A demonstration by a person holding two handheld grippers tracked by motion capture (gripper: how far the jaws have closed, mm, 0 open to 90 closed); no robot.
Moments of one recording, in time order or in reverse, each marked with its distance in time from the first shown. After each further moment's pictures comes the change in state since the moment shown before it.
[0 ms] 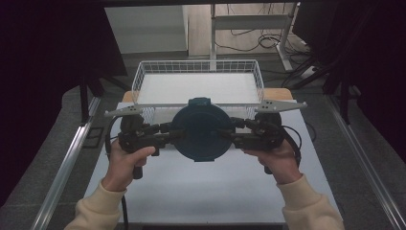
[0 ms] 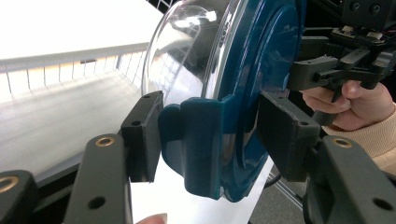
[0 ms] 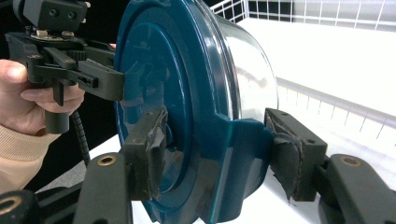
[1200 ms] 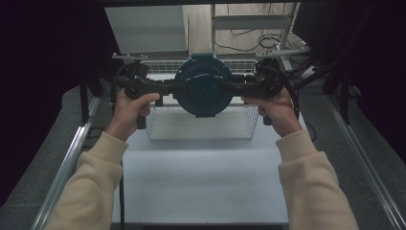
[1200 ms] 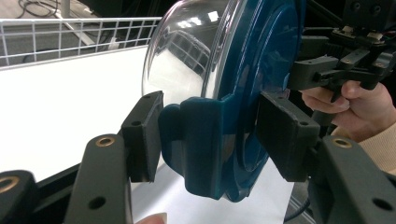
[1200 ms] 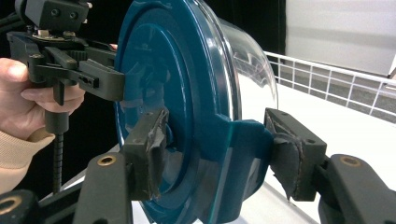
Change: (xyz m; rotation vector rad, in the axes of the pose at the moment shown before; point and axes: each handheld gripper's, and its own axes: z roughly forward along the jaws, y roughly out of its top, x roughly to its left) left arm 0.052 0.099 0.028 0.013 0.002 -0.007; right arm -0.067 0.083 0.026 -0.015 0.006 0.006
